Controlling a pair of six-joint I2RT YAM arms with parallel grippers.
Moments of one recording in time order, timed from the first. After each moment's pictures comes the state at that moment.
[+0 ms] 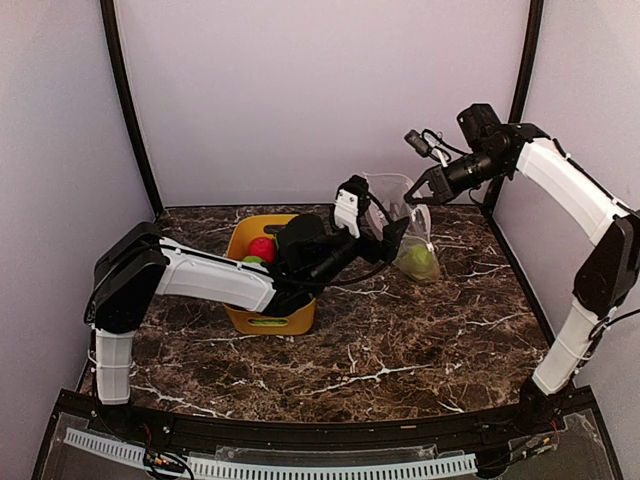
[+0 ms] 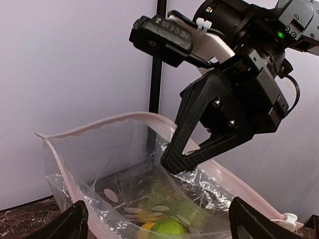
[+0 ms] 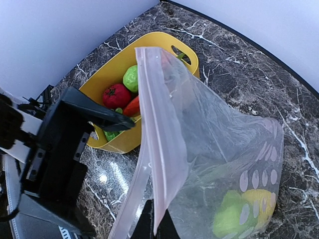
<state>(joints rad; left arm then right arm) -1.04 2.07 1.38 0.91 -0.19 -0.05 0.34 1.69 1.81 -1.05 -0.72 -0.28</state>
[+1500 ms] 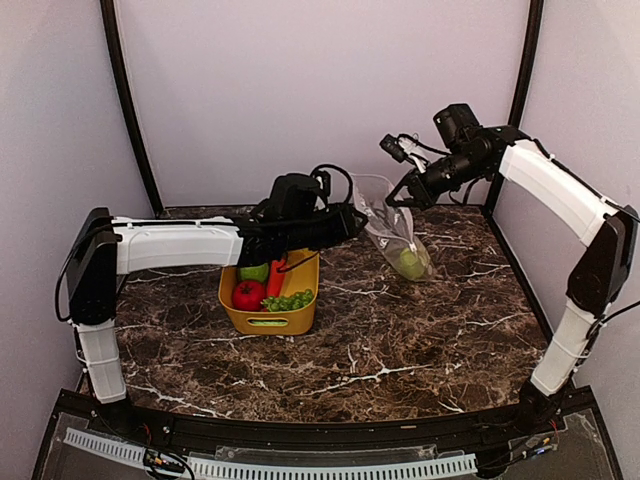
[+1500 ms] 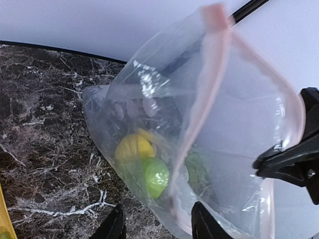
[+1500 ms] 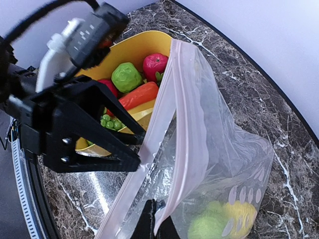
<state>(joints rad) -0.90 1.90 1.50 0.08 -0.06 -0.81 0.45 1.74 1.83 -0.97 -0.57 -0.37</state>
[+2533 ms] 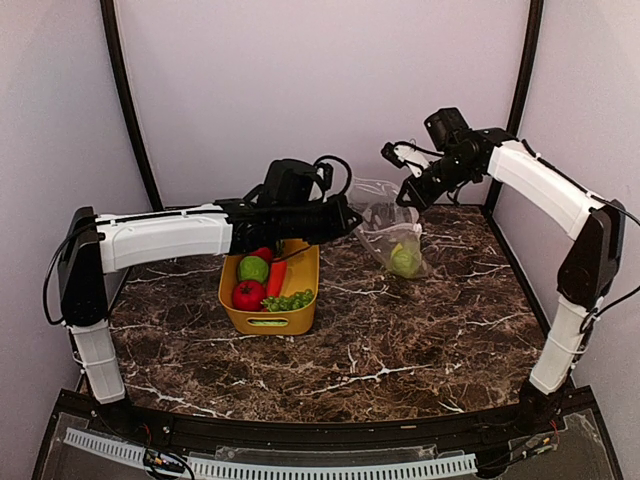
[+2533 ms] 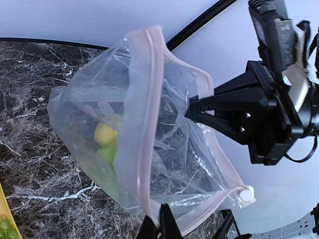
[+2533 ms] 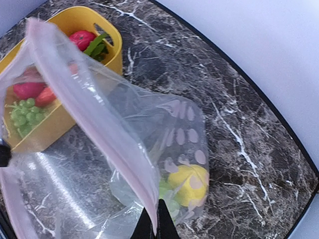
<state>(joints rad) -0.90 1.88 1.57 -0.06 0.05 -0.80 0.45 1.80 1.85 -0.94 -0.26 -0.35</state>
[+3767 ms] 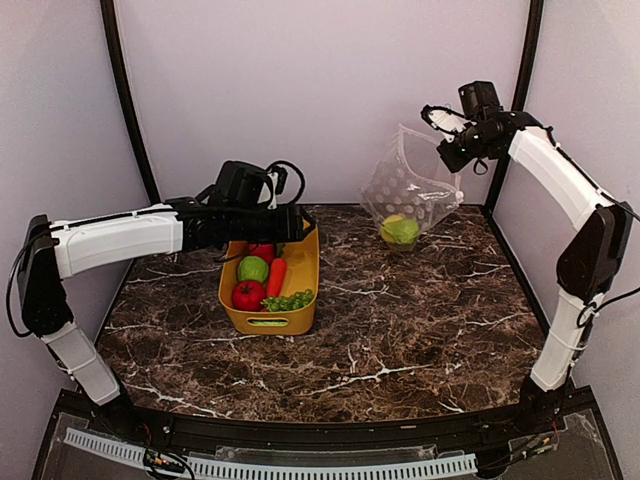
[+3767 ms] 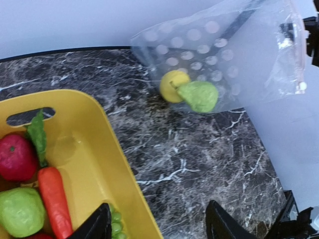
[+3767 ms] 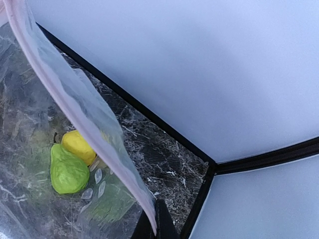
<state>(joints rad) -0.77 1.66 1.35 -0.20 0.01 -0.54 0.31 1.83 2.02 -0.84 0.10 -0.50</state>
